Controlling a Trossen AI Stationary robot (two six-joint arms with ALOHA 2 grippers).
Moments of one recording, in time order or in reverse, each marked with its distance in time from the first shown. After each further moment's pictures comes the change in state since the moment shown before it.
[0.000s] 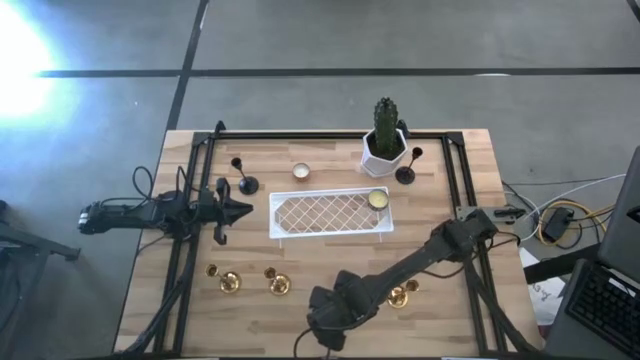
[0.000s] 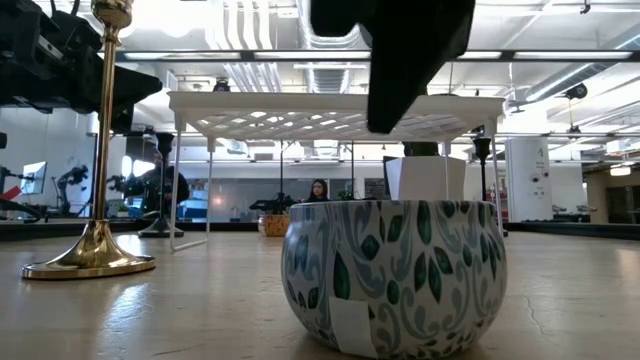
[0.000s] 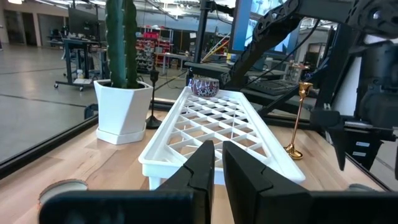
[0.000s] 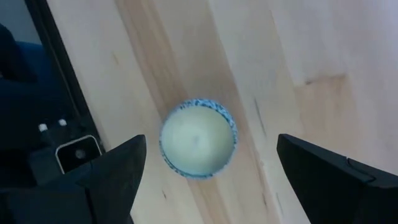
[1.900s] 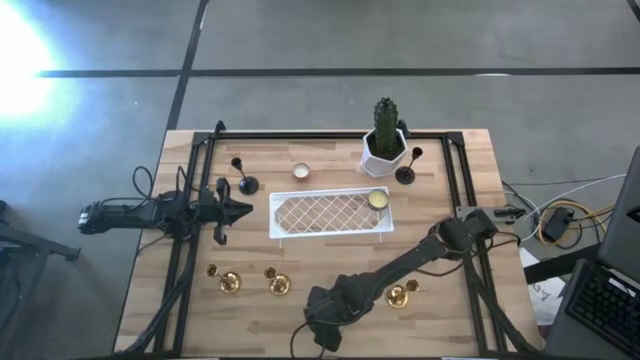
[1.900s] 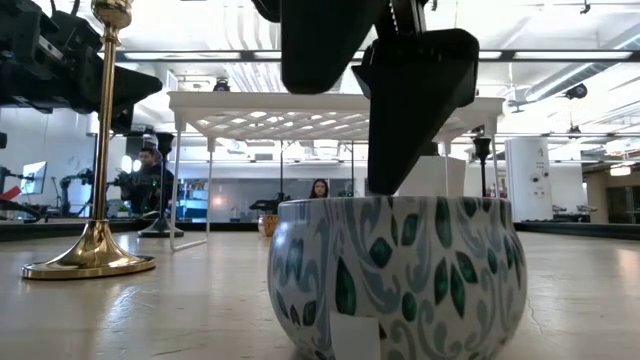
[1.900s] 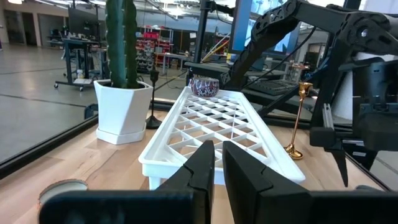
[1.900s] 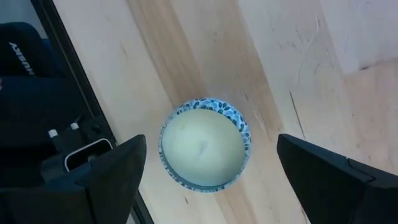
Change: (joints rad) left arm 0.000 0.000 0.000 0.000 0.000 0.000; right arm -0.031 -0.004 -0.106 0.147 -0.129 0.057
